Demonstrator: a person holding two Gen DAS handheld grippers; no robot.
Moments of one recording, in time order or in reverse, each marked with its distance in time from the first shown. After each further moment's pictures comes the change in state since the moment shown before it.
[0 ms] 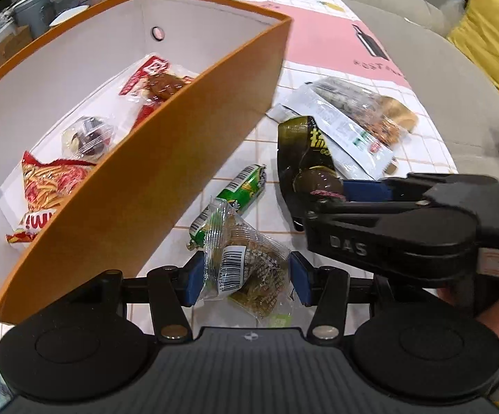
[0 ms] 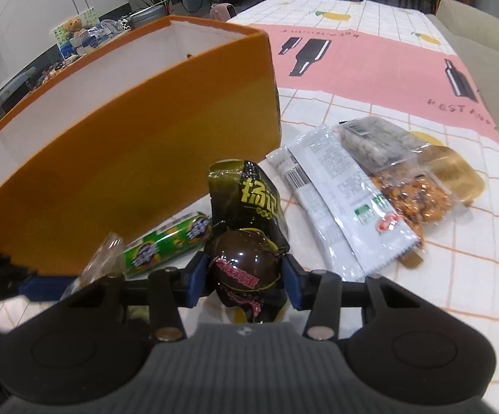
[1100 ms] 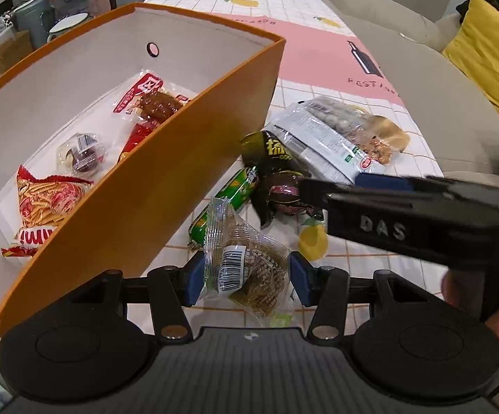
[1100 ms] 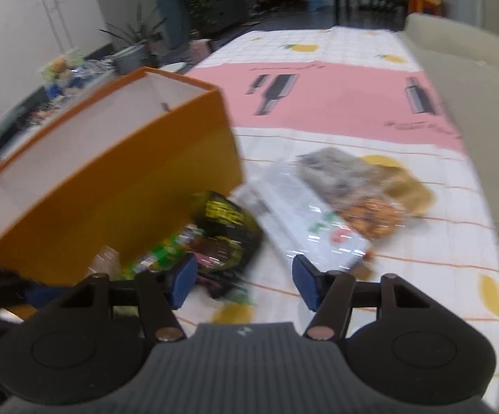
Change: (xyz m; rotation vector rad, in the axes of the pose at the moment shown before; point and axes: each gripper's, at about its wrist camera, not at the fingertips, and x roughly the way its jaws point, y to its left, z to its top) left arm 0.002 -0.001 0.008 -0.021 -0.047 -0.015; right arm -0.027 -0.020 0.002 0.085 -0.120 0.000
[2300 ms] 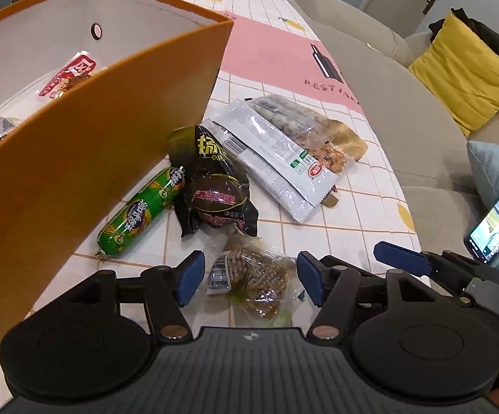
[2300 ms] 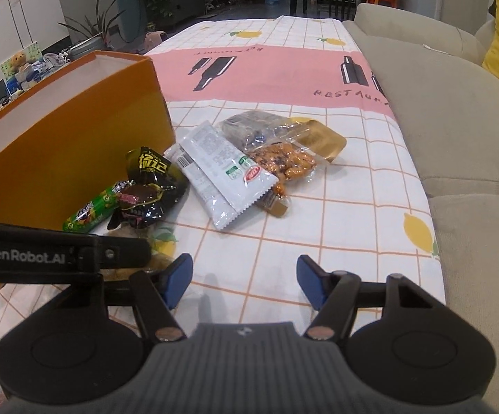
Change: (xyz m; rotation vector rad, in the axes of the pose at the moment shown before) left arm 0.032 -0.023 0.003 -0.052 -0.022 -0.194; right arm -0.034 -0.031 -0.047 0.026 0.020 -0.197
